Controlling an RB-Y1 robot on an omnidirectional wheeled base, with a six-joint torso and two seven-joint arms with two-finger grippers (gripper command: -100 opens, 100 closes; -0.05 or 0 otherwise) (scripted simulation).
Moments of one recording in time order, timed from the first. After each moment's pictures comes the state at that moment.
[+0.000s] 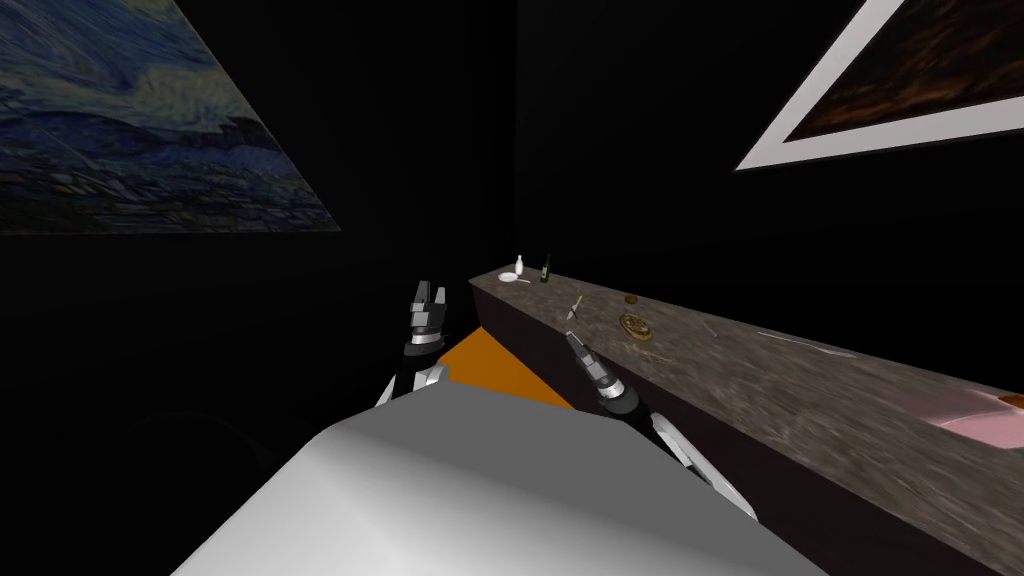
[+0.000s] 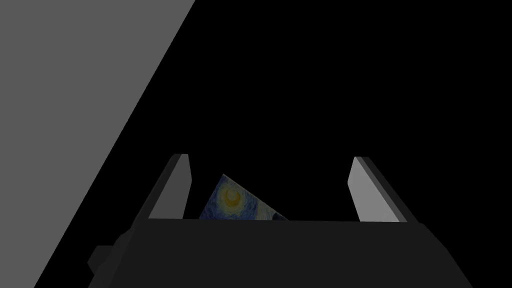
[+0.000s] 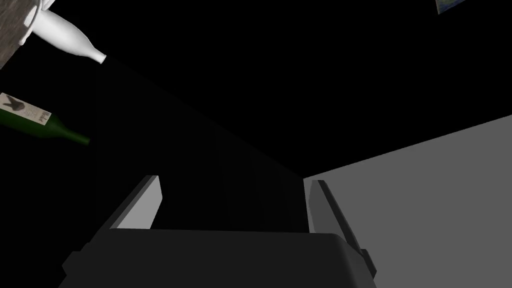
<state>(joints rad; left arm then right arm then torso) 0.51 0.00 0.05 -2.25 0.04 -0.64 -0.11 0.44 -0.62 0.22 -1.96 0.18 -0.74 0.09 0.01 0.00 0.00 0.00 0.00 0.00</state>
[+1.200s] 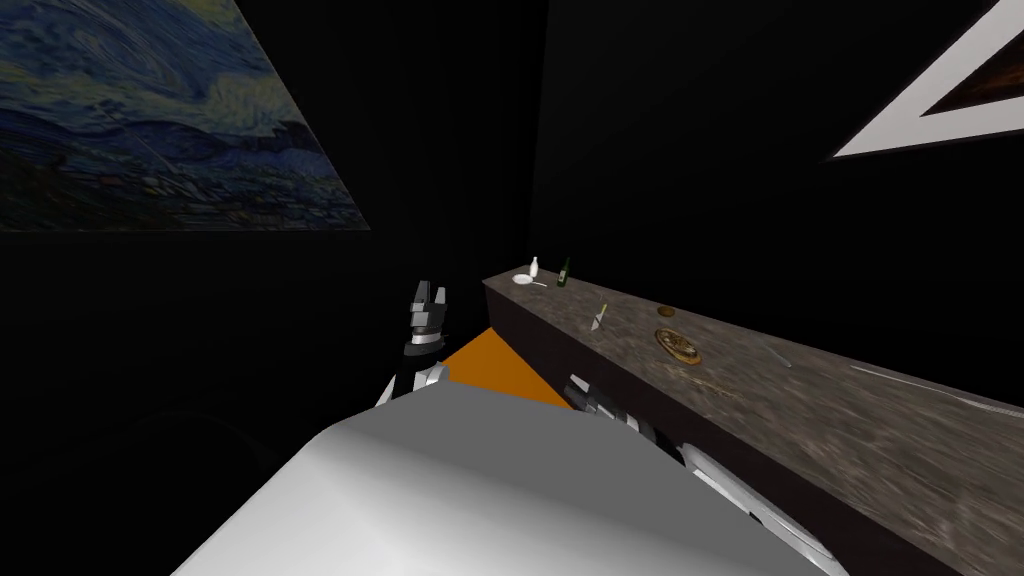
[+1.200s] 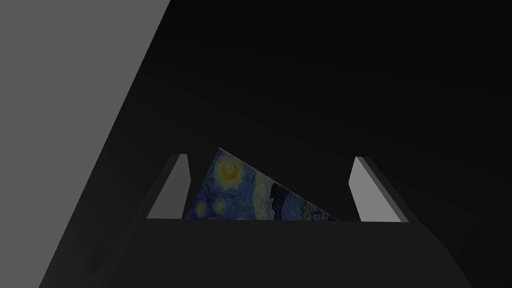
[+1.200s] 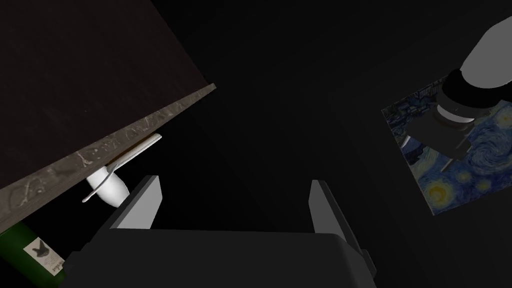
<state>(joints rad) 0.51 0.00 0.05 -2.25 0.04 -0.64 -0.11 0.46 -0.96 0.40 -1.72 0.33 -0.79 0.17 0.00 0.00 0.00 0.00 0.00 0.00</state>
